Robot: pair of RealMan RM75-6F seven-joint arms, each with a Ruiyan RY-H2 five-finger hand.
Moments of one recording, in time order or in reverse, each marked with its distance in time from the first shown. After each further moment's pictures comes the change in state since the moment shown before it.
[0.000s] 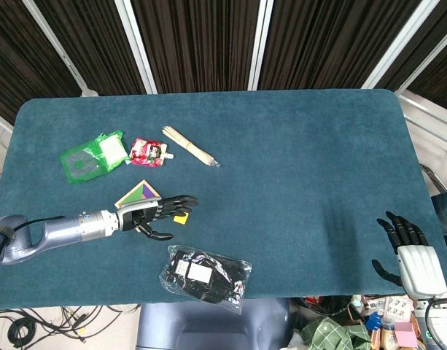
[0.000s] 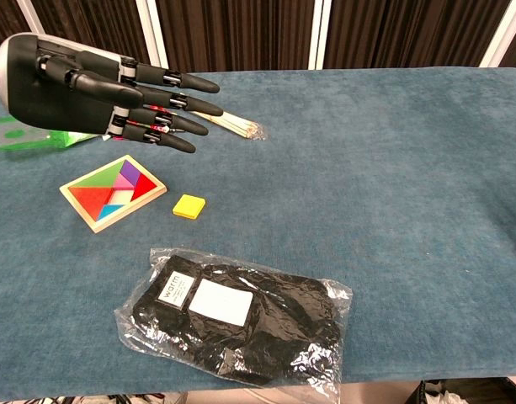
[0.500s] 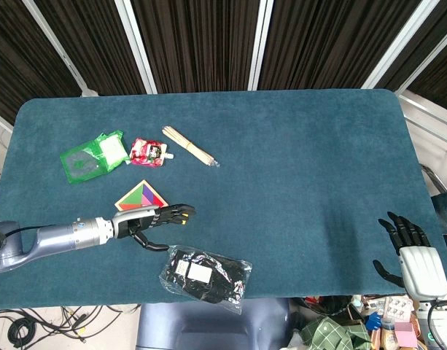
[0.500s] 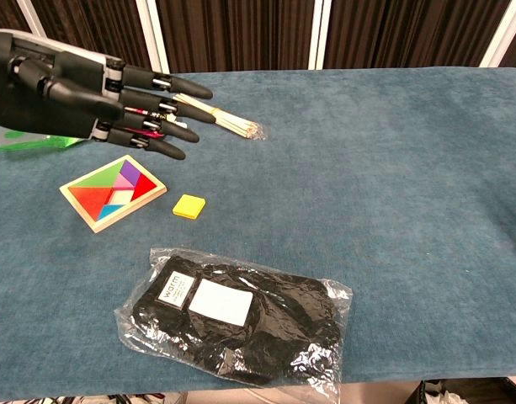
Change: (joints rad) left arm -0.023 0.066 0.057 -0.114 -0.009 0.006 0.145; right arm -0.005 0.004 -0.002 0.006 -0.008 0.011 0.014
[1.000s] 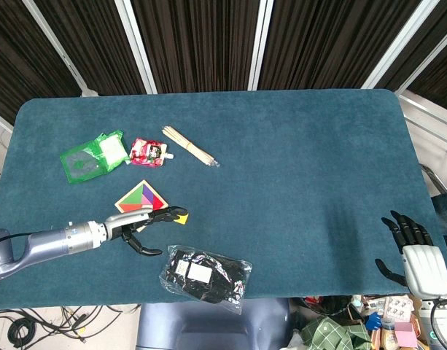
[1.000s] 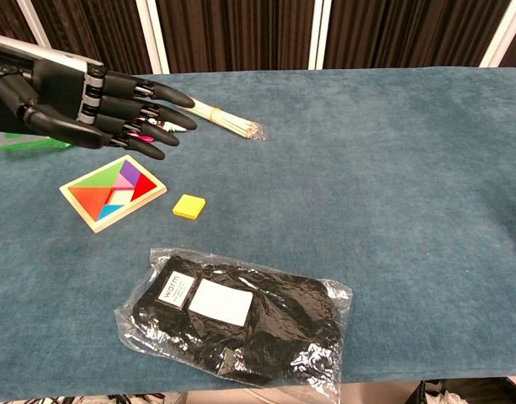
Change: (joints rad) left arm 0.005 0.060 0.020 -0.099 -0.066 -0.068 0.258; right arm 0.001 0.007 0.005 -0.001 0.012 -0.005 0.014
